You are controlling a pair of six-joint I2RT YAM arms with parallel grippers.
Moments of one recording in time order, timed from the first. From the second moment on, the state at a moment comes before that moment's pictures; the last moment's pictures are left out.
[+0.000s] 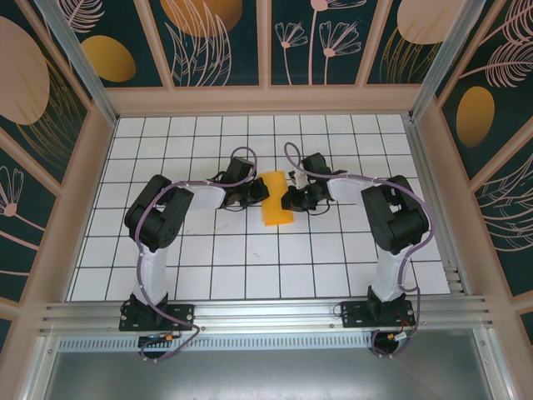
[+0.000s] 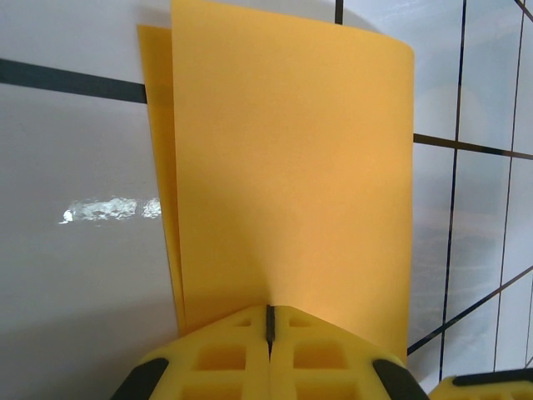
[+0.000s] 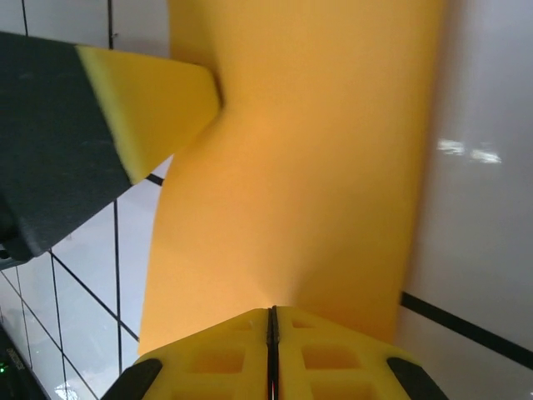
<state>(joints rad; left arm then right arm) -0.56 2.05 1.13 0.08 0.33 -0.86 0.47 1.89 1.09 -0.31 -0.57 0.41</state>
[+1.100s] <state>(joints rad) -0.56 2.05 1.13 0.07 0.33 -0.84 0.43 1.86 1.17 -0.28 -0.51 0.42</state>
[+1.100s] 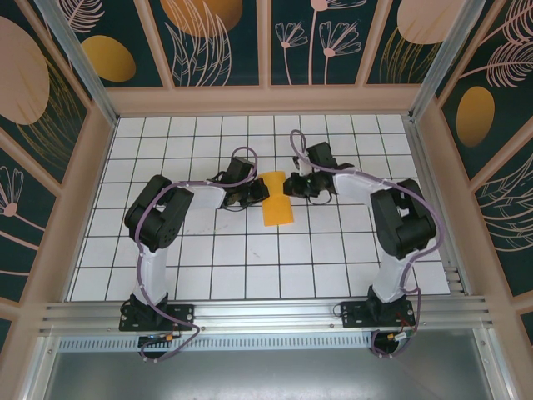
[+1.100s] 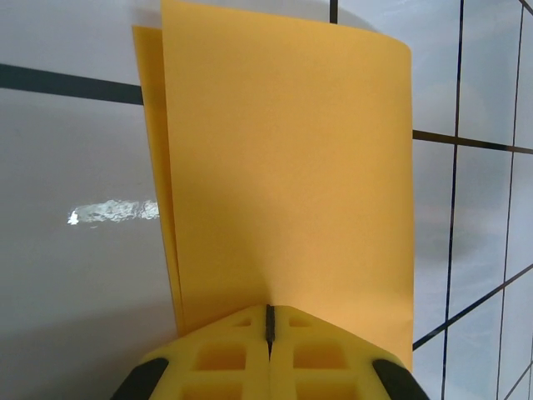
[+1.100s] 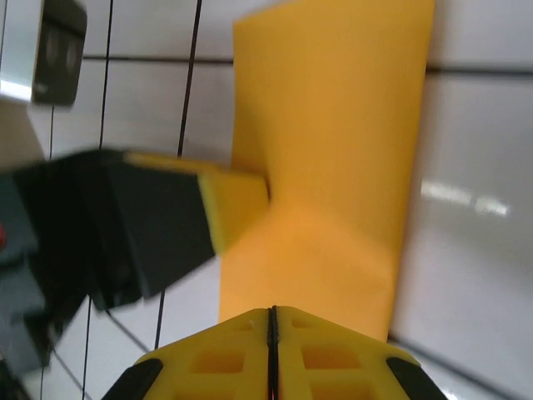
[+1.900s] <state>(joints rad) -0.56 1.96 1.07 0.00 0.31 -0.82 0.45 2.08 1.37 -0.35 -0.31 0.55</state>
